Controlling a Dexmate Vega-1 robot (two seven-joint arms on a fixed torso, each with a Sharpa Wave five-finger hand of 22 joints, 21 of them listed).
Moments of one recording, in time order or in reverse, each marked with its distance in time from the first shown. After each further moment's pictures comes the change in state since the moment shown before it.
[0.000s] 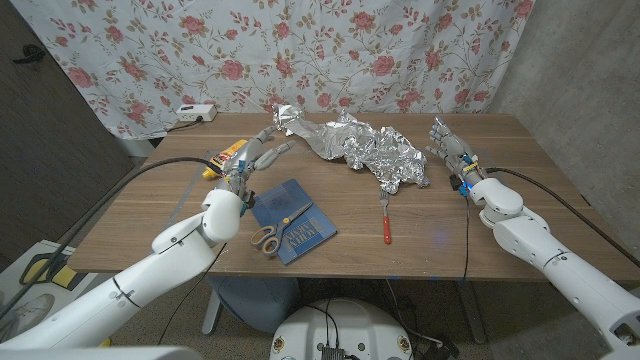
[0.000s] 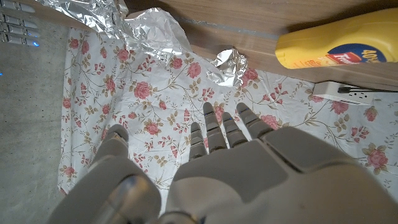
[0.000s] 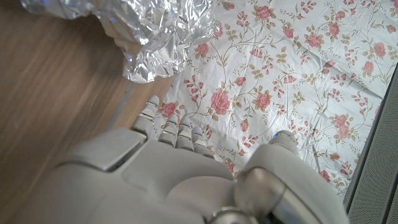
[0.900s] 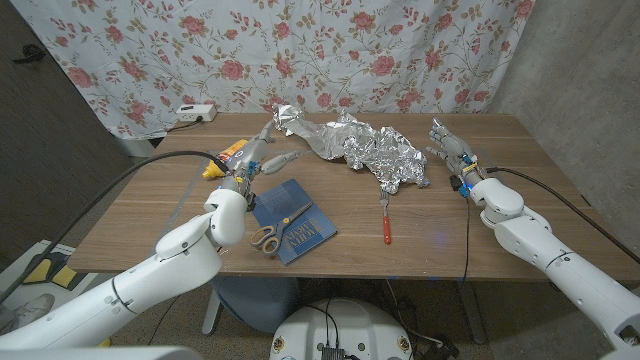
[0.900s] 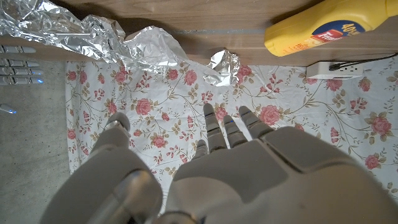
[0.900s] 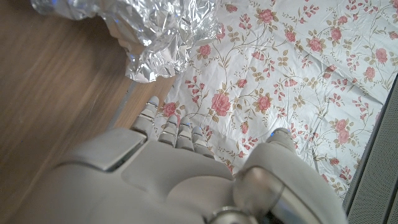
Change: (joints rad) left arm -0.033 0.054 0.095 -0.148 0.165 0.274 -0.078; left_hand 0.124 -0.003 0.010 -0.010 0.005 -0.286 -0.014 -0.029 0.000 -0.011 -0.011 -0.005 0.028 -0.033 0.036 -0.007 0.000 -0.034 0.034 -0.012 0.000; right arm -0.011 -0.014 0.000 -0.023 -0.014 -0.017 -0.015; right_hand 0.018 0.018 0.009 -0.009 0.000 0.000 0.000 0.000 0.000 0.000 0.000 0.000 0.000 -0.009 0.002 0.000 0.000 -0.019 0.007 0.000 0.000
